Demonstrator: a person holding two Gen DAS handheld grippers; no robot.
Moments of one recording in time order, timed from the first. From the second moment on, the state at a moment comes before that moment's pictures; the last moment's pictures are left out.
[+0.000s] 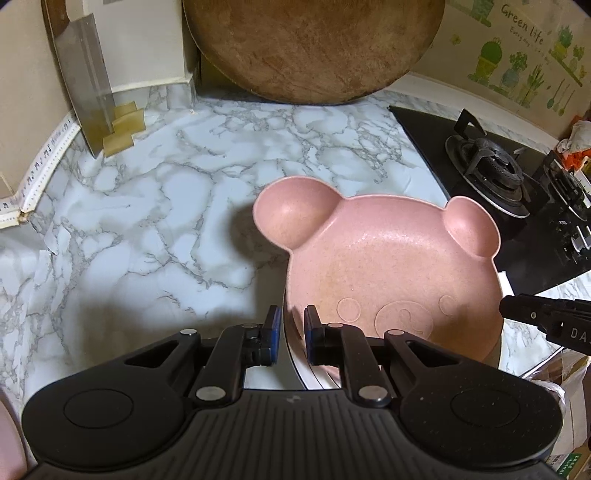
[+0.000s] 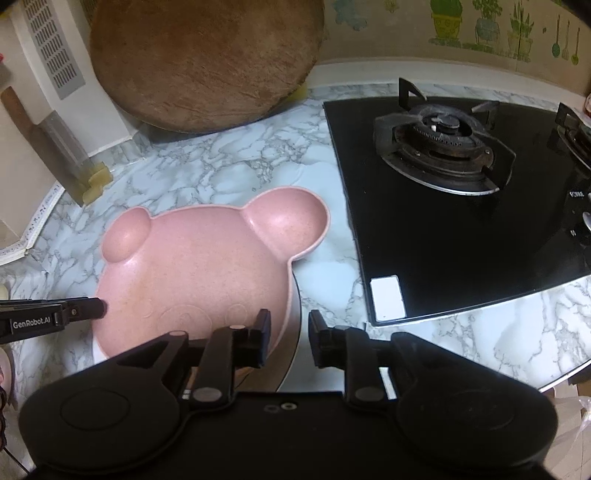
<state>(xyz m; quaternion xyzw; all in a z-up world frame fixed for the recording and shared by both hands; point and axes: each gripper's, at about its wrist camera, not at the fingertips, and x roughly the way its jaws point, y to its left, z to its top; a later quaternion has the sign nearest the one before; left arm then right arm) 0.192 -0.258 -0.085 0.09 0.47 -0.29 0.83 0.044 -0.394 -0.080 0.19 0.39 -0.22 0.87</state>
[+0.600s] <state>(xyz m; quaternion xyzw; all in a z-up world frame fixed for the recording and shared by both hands) 0.150 -0.200 -0.035 0.07 0.40 -0.29 0.87 0.045 -0.329 -0.030 0.13 0.34 -0.16 0.92</state>
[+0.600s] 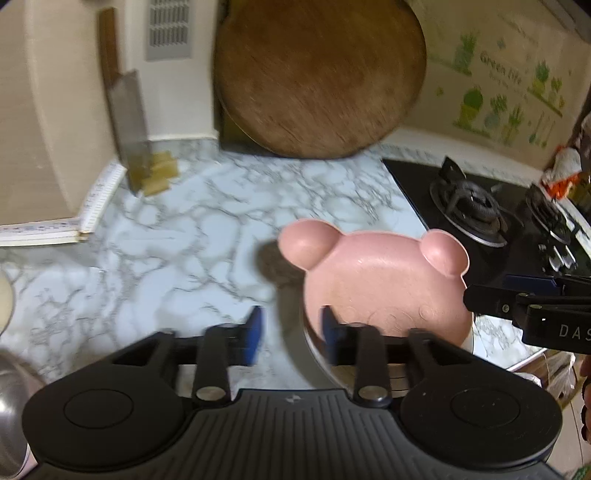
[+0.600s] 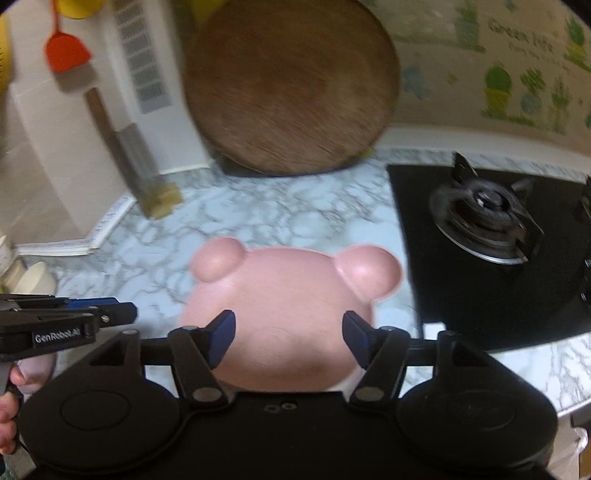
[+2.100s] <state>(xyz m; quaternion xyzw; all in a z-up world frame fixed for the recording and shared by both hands) 0.178 0.176 -0.012 -0.05 0.37 0.08 0.93 0.257 0.022 -0.014 0.02 0.41 0.18 0.90</state>
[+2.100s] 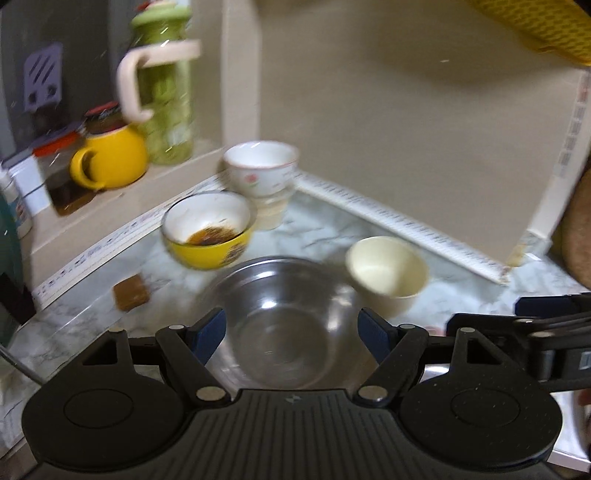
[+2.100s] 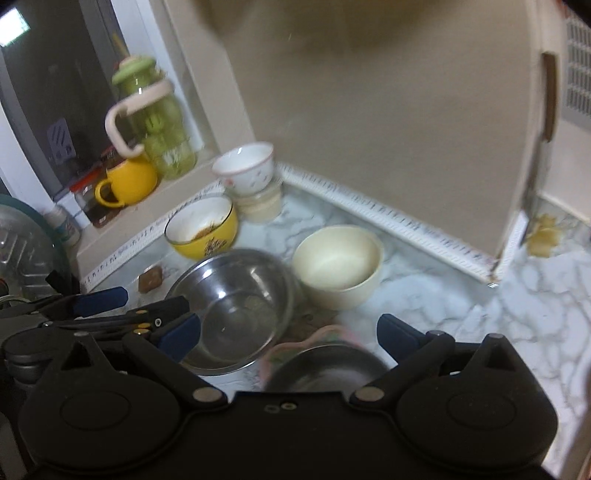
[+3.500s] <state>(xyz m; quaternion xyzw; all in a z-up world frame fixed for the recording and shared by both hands) 0.250 0.267 -0.100 -0.15 0.47 0.12 0.86 0.360 0.082 -0.123 0.01 0.53 0.13 0.83</state>
